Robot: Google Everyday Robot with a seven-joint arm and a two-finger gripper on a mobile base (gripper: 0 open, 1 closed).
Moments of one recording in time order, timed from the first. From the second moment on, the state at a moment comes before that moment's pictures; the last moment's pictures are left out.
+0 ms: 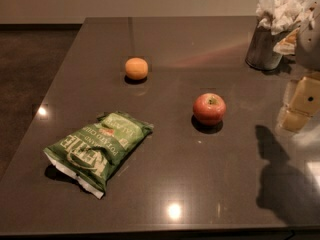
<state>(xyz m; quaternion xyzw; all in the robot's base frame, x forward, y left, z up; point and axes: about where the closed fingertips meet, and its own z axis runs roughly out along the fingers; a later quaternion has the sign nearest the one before) 0.438 -0.217 0.976 -0.60 0.78 -0.03 0.16</state>
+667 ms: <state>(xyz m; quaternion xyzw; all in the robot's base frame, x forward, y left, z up) 0.456 -0.198 0.968 -0.61 0.77 0.01 0.17</state>
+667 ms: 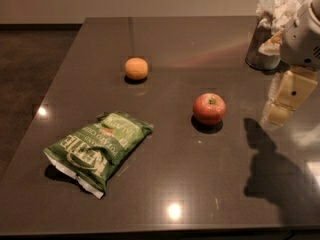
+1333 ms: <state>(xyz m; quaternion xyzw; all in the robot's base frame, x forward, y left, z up) 0.503 -0.158 0.921 -0.62 0.76 0.08 0.19</state>
